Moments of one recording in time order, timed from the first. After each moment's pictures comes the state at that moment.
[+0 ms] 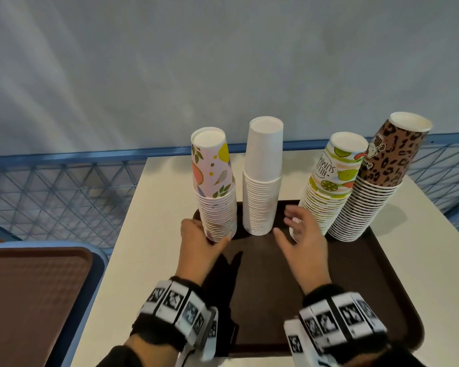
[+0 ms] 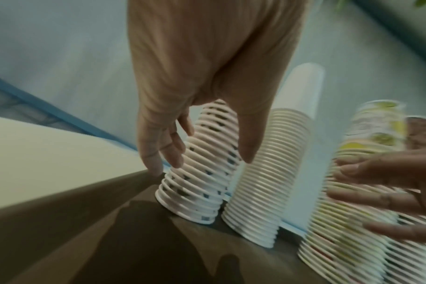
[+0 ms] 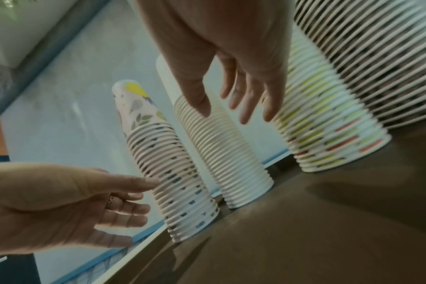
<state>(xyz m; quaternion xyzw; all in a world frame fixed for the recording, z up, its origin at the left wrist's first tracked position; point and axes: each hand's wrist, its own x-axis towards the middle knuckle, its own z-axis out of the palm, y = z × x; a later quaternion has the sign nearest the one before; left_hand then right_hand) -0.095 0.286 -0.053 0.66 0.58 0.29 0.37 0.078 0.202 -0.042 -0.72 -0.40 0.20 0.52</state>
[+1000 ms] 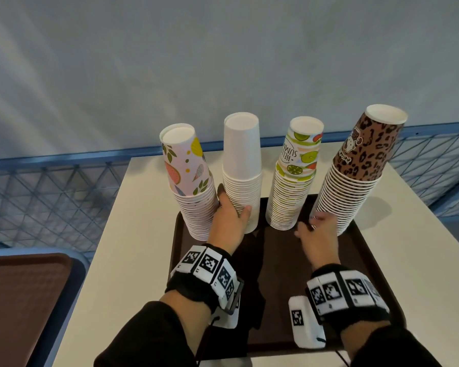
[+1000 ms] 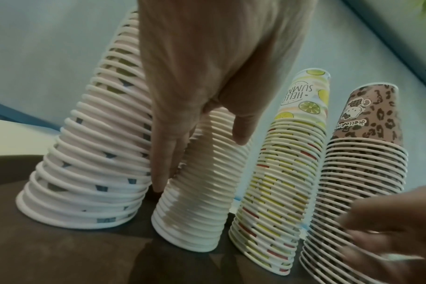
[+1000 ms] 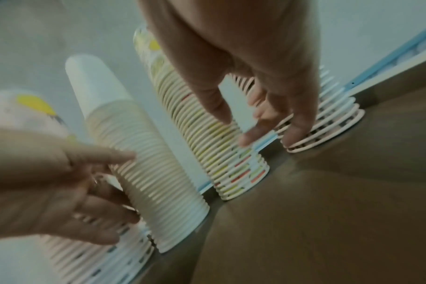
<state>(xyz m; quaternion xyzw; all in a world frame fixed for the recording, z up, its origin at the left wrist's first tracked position) -0.003 0.290 -0.027 0.72 0.52 0.24 0.40 0.143 0.206 -0.067 -0.82 -0.20 0.23 0.48</state>
